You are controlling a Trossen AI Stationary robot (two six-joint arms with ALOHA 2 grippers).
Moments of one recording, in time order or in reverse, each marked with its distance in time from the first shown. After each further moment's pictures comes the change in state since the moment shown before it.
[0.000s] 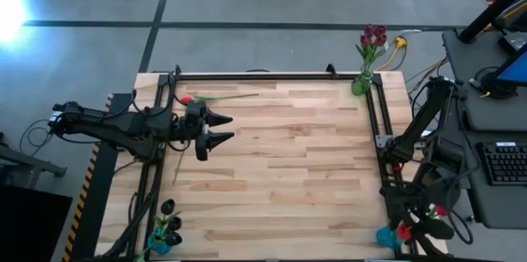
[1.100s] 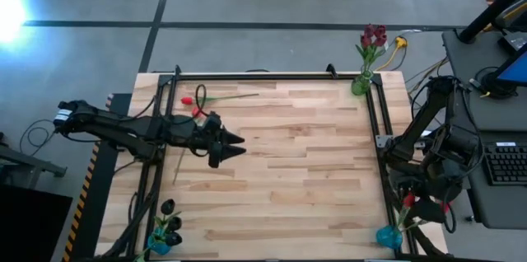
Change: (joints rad) left arm -0.003 0.160 0.000 0.014 0.175 -0.346; right arm 0.000 -0.002 0.174 -0.521 -0.029 0.350
